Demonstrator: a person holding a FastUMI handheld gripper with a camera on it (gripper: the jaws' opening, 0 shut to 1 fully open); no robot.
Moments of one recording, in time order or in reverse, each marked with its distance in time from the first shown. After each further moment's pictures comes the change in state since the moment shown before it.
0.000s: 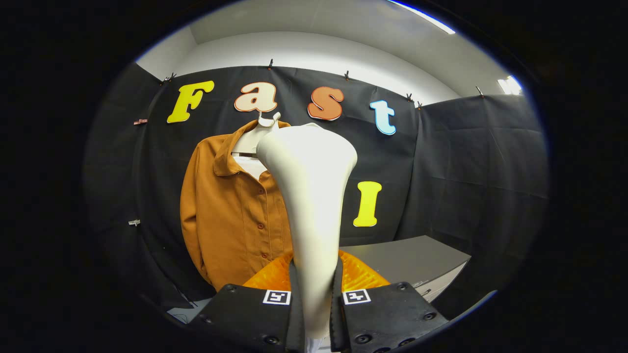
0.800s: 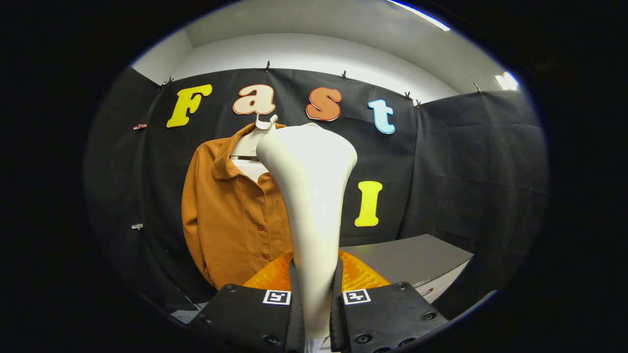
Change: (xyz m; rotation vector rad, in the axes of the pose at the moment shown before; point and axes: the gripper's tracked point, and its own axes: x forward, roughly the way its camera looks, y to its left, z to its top) arm 0.001 -0.005 0.001 0.023 -0.007 0.013
